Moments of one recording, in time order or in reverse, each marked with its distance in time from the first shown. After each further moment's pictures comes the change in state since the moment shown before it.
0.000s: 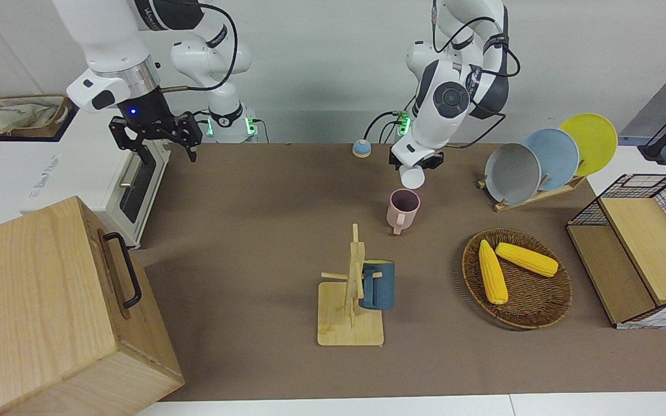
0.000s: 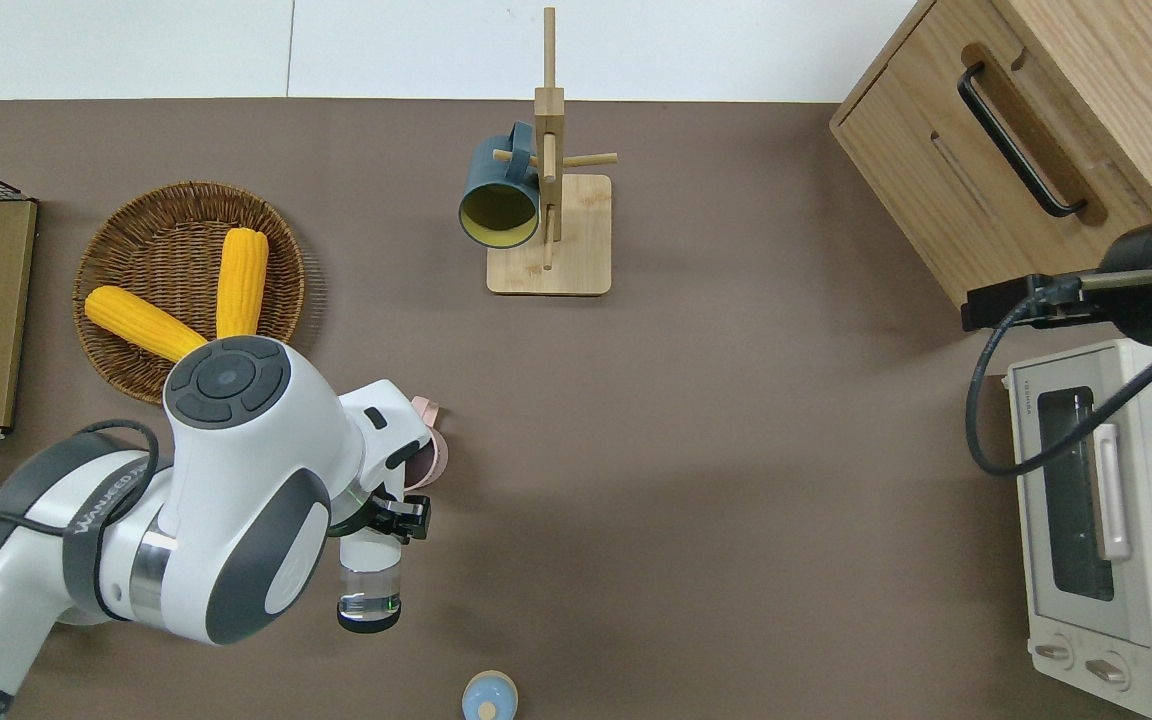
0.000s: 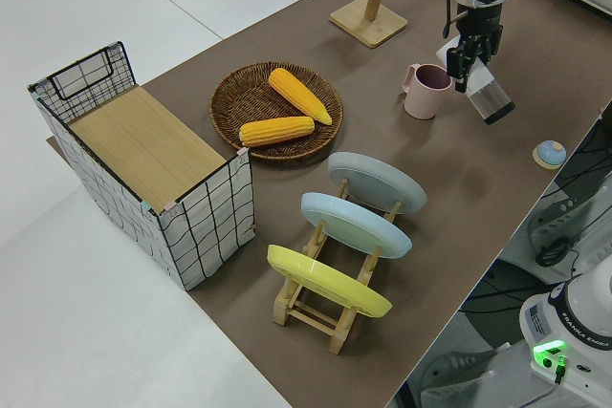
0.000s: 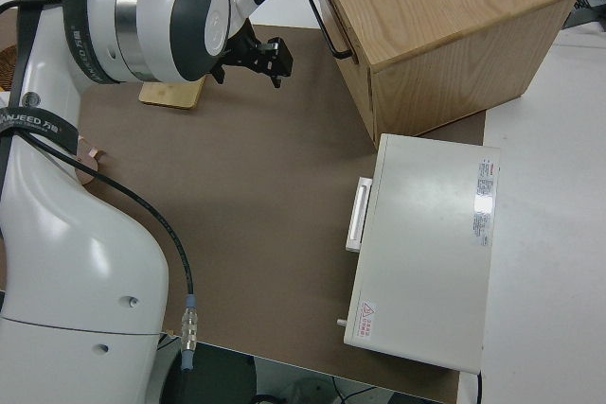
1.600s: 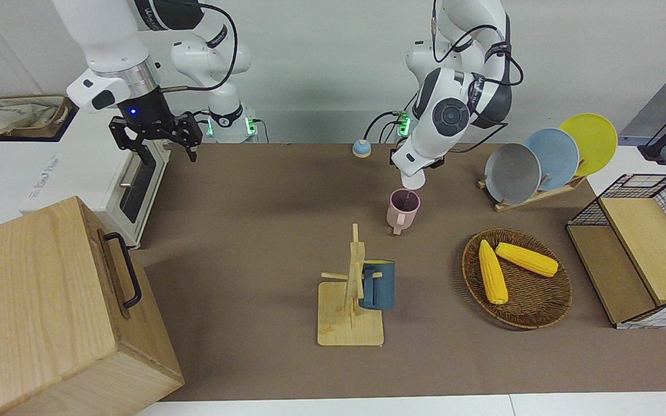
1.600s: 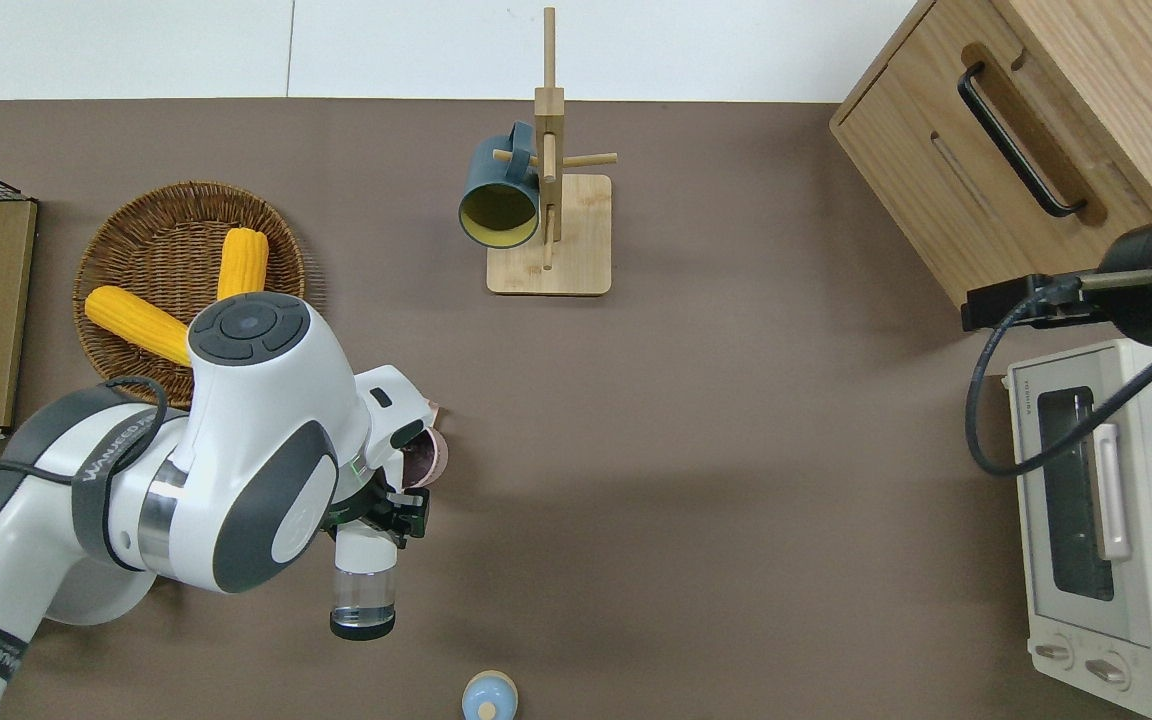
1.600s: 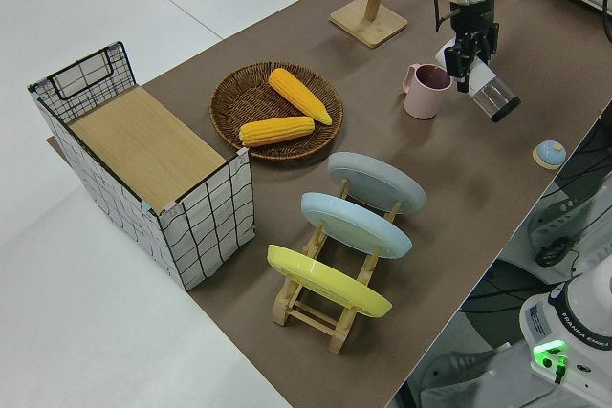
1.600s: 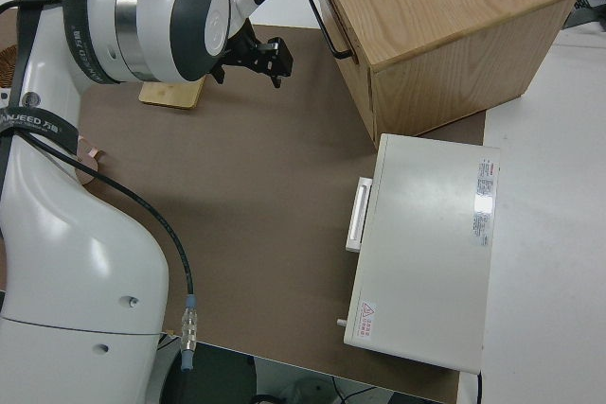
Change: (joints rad) left arm 0.001 0.081 0.007 0.105 0.000 -0.142 -0.020; right arm 0.000 0.000 0.000 0.000 0.000 0.000 0.000
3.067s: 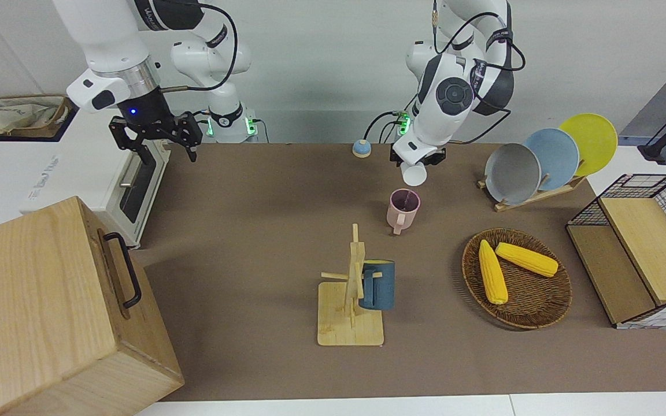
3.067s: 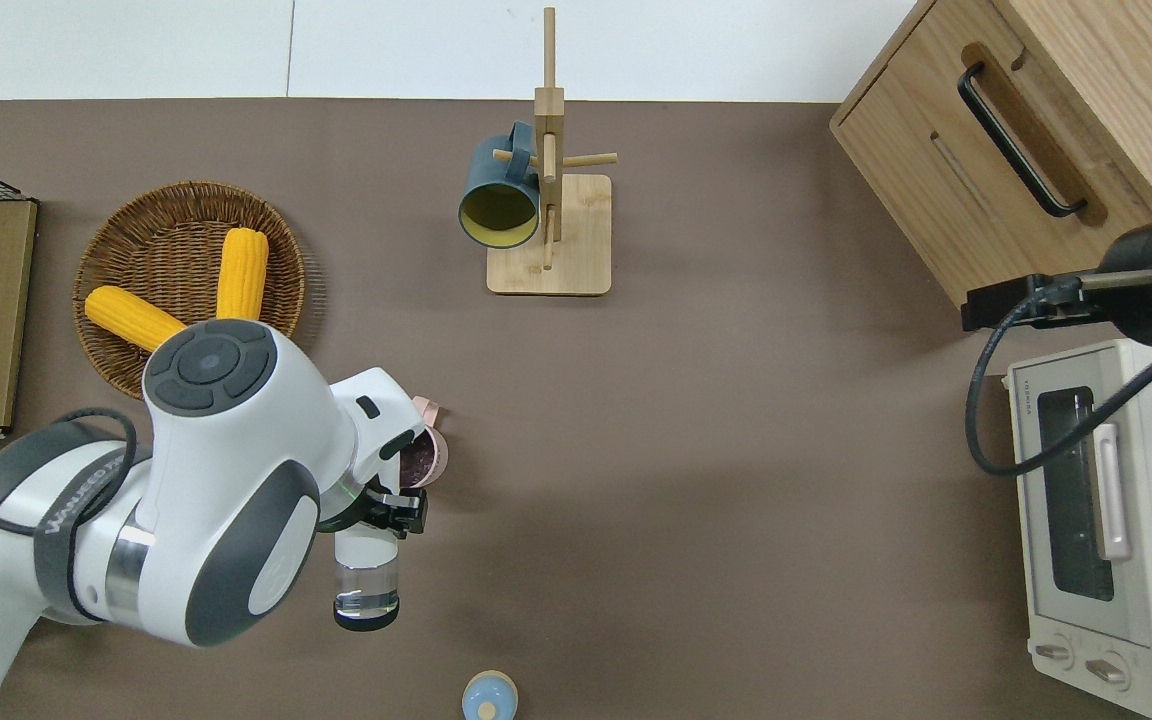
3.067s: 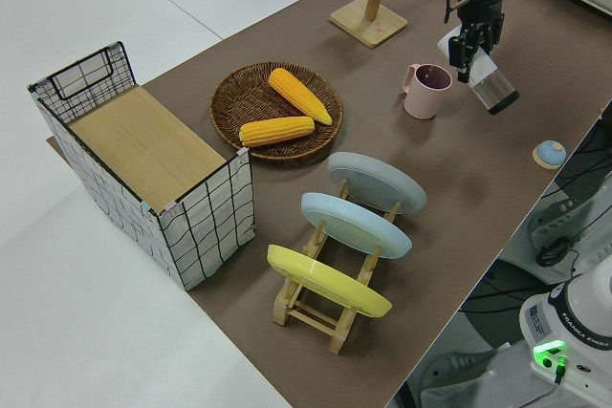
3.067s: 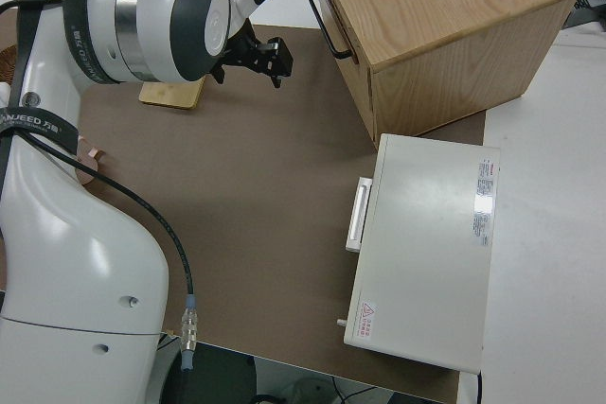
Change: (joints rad) left arm -0.001 -0.098 -0.005 -0.068 0.000 0.111 -0.004; right arm 0.000 0.000 0.000 0.000 0.000 0.000 0.000
